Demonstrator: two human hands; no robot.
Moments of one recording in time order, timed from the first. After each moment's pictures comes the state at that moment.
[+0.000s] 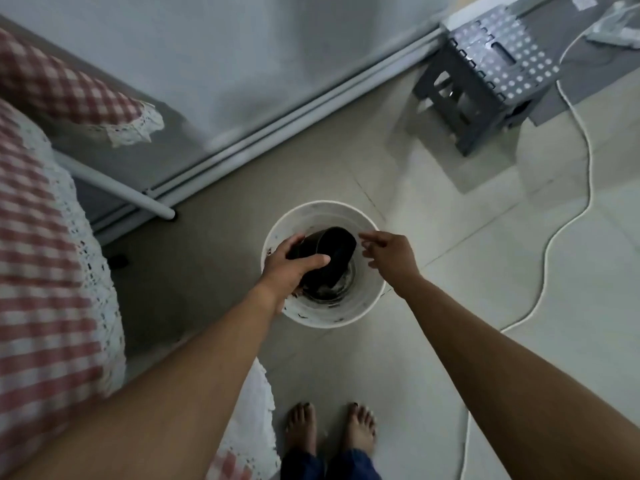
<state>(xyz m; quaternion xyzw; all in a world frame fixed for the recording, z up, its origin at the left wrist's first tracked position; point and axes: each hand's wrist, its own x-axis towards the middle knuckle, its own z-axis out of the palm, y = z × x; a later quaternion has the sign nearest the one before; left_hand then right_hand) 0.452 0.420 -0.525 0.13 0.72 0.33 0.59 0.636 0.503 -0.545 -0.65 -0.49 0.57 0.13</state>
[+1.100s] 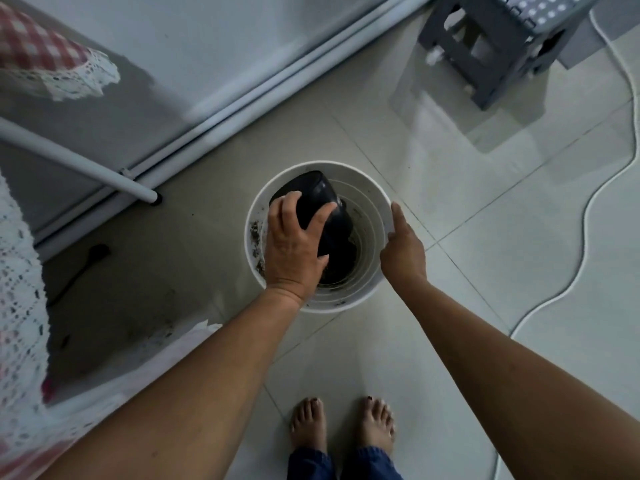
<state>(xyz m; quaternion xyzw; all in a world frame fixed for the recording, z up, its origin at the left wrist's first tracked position) 0.483 0.401 -0.622 0.64 0.76 0.10 0.02 0.651 0.461 -0.646 -0.70 -0.58 0.41 0.07</state>
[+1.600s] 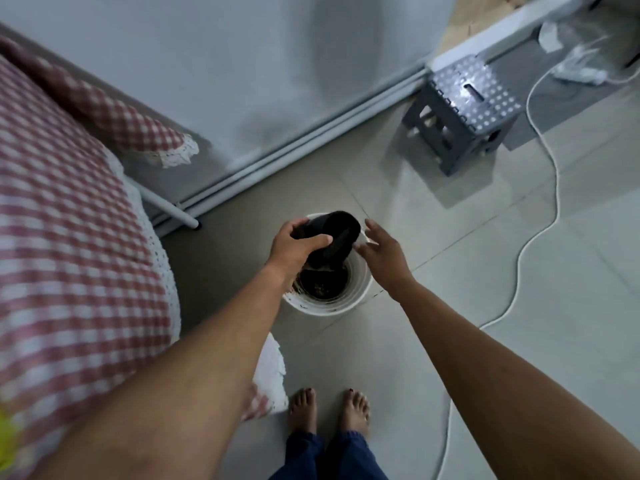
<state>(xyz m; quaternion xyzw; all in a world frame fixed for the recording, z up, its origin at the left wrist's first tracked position) 0.474 0.423 -0.418 0.16 0.74 0.37 0.53 0.650 0.468 -0.442 -0.60 -0.52 0.58 0.16</state>
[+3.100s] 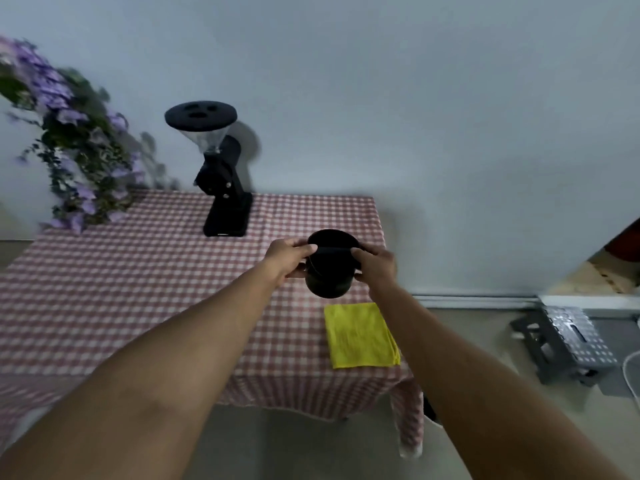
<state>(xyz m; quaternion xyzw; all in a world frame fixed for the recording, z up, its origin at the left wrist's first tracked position) 0.138 0.072 -0.040 0.12 0.71 0.58 0.37 0.277 0.203 -0.045 -0.44 -0.58 0.65 0.24</state>
